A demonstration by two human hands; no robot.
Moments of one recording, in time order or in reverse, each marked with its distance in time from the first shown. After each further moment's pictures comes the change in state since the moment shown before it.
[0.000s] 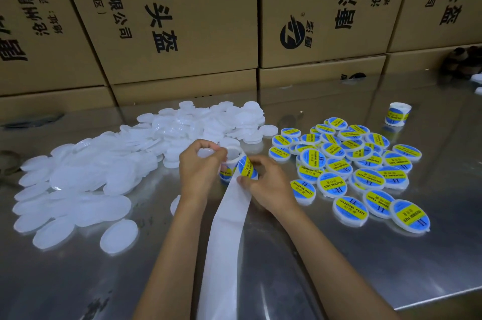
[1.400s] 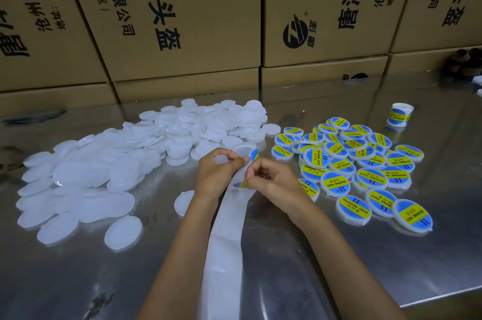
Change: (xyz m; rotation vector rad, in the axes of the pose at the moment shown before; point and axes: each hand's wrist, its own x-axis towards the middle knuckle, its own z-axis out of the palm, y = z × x) left_hand -0.004 -0.011 0.009 0.057 -0.212 -0.080; right_hand -0.023 -0.021 -0.024 0.383 -0.242 -0.049
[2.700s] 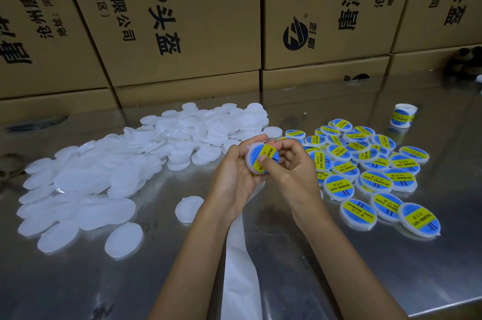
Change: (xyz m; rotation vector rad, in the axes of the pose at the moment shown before) left_hand -0.033 0.035 0.016 -0.756 -0.439 -0.164; right_hand 0.009 -0.007 -0.002 0.247 0.396 -0.203
